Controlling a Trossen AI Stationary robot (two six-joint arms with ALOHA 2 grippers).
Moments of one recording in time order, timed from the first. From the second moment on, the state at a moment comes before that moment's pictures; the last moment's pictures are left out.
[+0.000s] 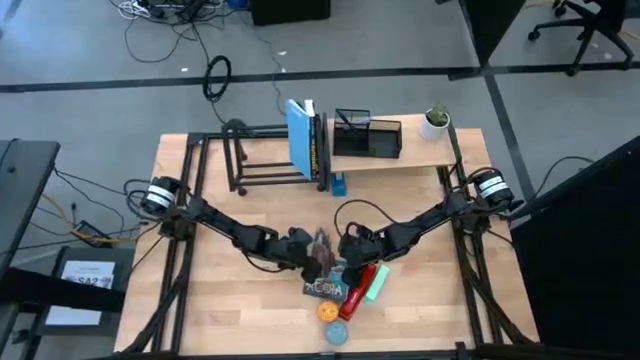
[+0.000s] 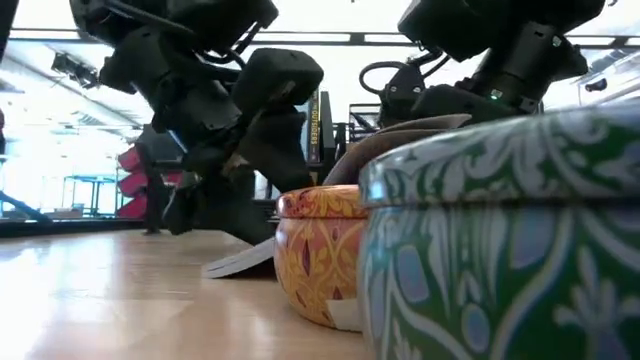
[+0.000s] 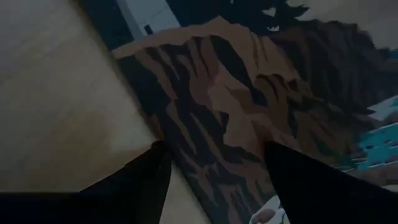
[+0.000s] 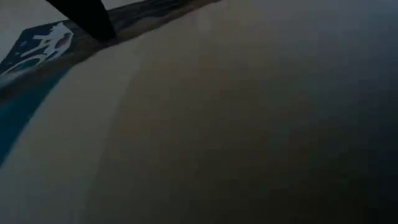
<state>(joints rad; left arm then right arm) -0.30 1.81 0.86 0.22 -0.15 -1.13 0.32 1.86 0.93 -0.08 0.21 0.66</state>
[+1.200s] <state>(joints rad) -0.31 1.75 0.46 1.04 -0.29 -1.19 0.30 1.75 0.92 -0.24 0.25 0.53</state>
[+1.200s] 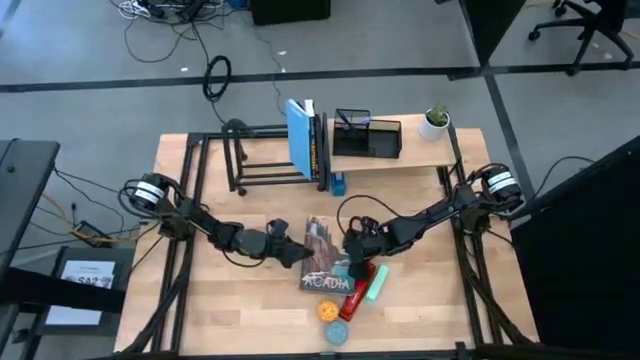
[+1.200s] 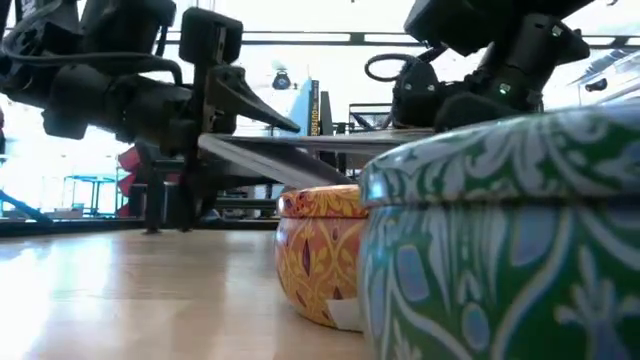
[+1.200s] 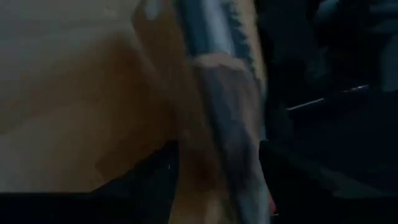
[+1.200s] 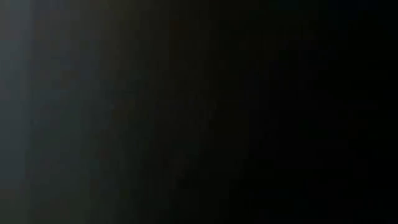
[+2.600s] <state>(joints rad) -0.37 1.19 1.15 -0.09 -0.99 -0.43 0.60 1.32 0.92 -0.81 0.71 0.98</state>
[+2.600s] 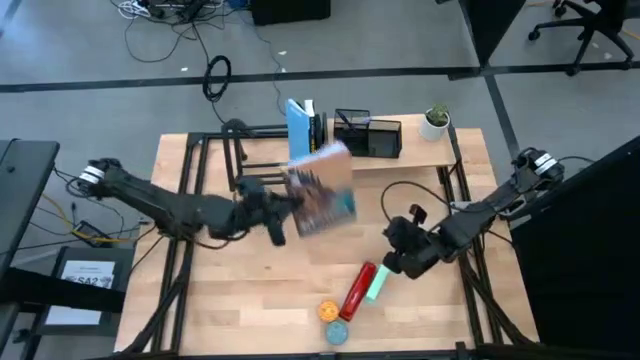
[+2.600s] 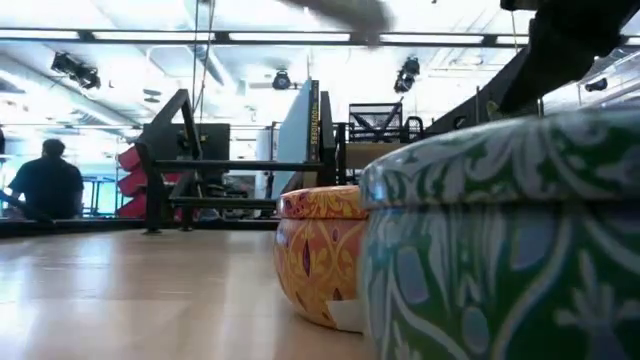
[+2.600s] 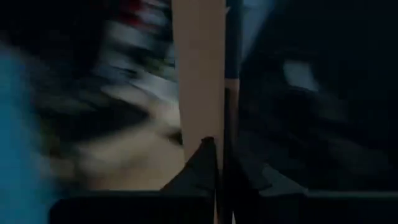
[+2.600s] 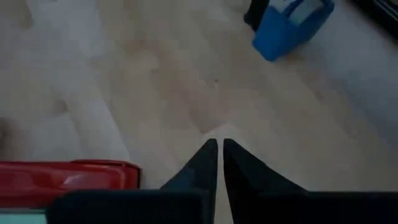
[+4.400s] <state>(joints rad) 0.26 1.67 1.39 -0.57 -0.80 -0.84 0.65 1.36 0.88 -0.73 0.70 1.06</state>
